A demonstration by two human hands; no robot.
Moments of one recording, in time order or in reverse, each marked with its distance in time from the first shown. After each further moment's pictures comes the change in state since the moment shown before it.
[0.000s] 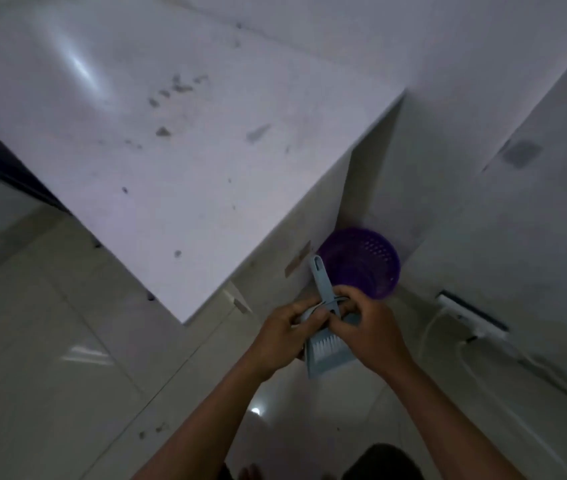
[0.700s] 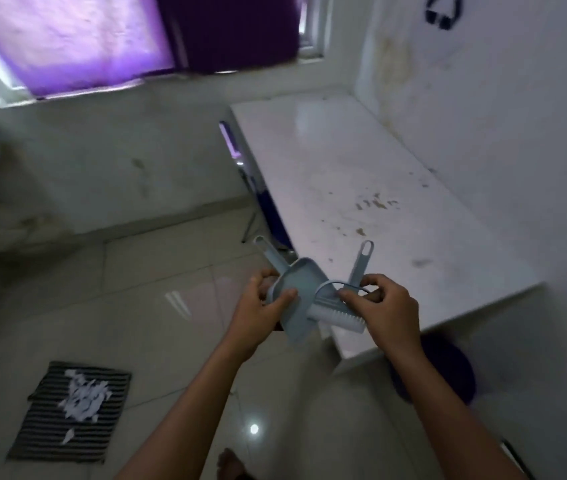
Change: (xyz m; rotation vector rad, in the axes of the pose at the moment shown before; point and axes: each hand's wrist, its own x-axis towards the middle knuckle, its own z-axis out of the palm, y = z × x) left_hand -0.283 0.208 -0.211 -0.315 0.787 0.073; right_hand -0.036 -0.408 0.010 -0.014 -0.164 -0.208
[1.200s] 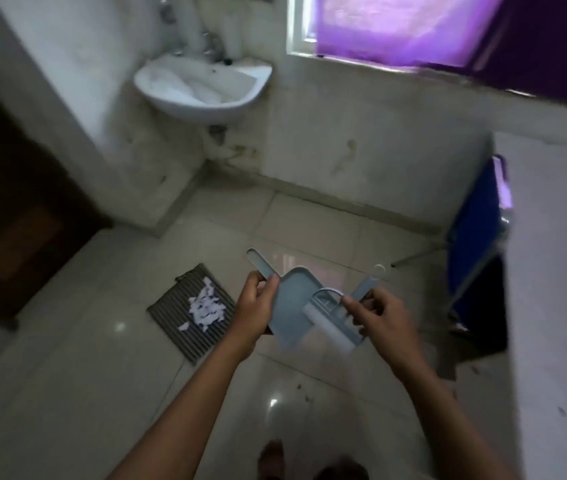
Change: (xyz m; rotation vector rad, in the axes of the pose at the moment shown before) left_hand -0.041 -0.057 -0.325 -0.266 0.777 -0.211; right_hand -0.005 -0.173 0.329 -0.027 -0.772 -0.221
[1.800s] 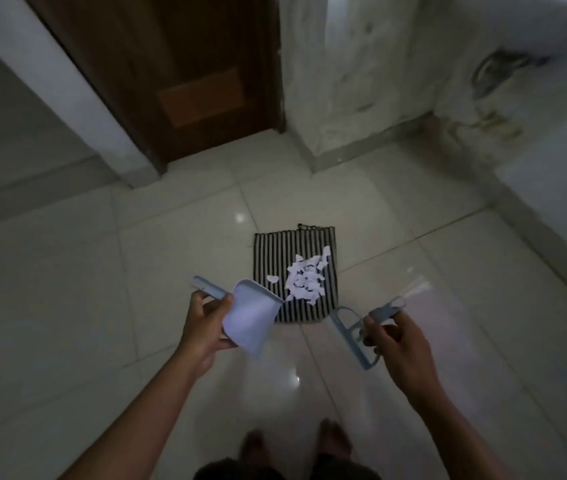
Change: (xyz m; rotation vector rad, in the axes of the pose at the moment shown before) left_hand 0.172 -0.271 -0.204 -0.530 0.873 -0.309; right_hand 0.270 0.118 0.325 -0.226 -0.698 -0.148
